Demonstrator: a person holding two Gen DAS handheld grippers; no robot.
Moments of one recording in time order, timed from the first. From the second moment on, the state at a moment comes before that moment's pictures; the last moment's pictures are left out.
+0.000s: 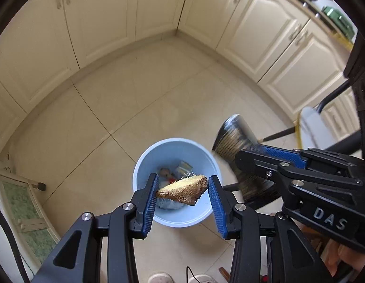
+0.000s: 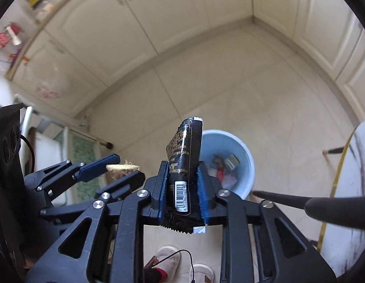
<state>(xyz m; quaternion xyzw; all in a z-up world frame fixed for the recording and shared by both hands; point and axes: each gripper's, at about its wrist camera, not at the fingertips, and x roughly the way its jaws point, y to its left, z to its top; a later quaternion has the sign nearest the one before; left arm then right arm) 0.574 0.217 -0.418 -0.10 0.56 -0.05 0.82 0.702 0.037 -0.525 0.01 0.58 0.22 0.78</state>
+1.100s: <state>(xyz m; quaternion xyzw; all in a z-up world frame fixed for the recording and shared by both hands) 0.372 0.099 -0.127 -0.02 0.31 0.12 0.94 0.516 -0.018 -0.253 0.03 0.32 0.26 0.91</state>
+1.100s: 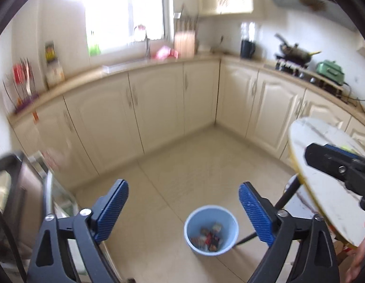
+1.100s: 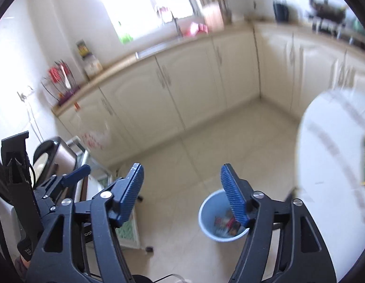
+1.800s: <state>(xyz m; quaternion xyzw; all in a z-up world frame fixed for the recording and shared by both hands) 0.077 -0.044 -0.092 0.00 0.05 0.00 1.00 0.234 -0.179 -0.075 0.00 0.06 0.06 1.00</state>
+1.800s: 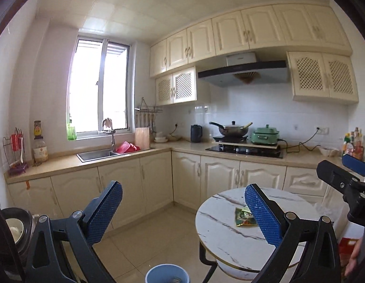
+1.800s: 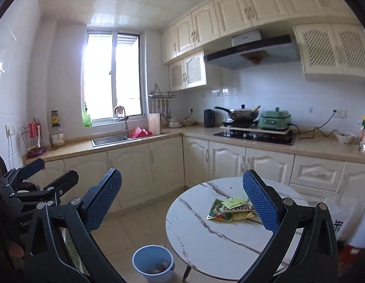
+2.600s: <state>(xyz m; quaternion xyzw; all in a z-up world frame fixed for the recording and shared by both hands) 0.205 -0.073 -0.138 0.02 0.13 -0.09 0.99 0.261 -0.293 -0.095 0.05 0.10 -0.02 0.99</state>
